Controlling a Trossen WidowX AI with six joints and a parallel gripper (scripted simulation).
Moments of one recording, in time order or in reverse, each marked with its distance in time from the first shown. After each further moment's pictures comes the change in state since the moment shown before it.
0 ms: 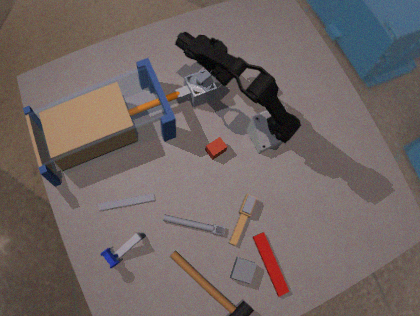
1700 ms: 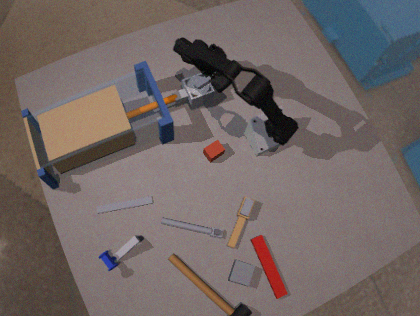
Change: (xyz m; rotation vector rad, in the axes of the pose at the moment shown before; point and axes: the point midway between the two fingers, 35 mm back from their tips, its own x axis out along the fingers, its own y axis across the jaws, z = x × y) arm 0.012 -0.008 -0.006 0.122 0.001 -0.054
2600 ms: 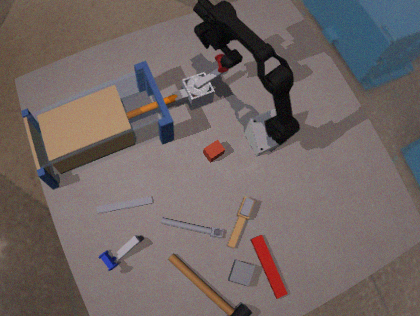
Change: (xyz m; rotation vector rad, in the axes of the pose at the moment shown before) arm -0.114 0.002 0.057 0.022 0.402 0.006
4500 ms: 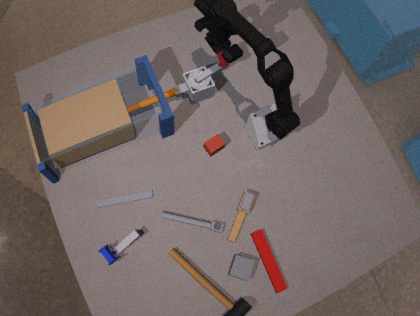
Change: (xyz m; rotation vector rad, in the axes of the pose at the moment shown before) arm -0.001 -0.001 -0.001 -0.005 0.010 -0.008
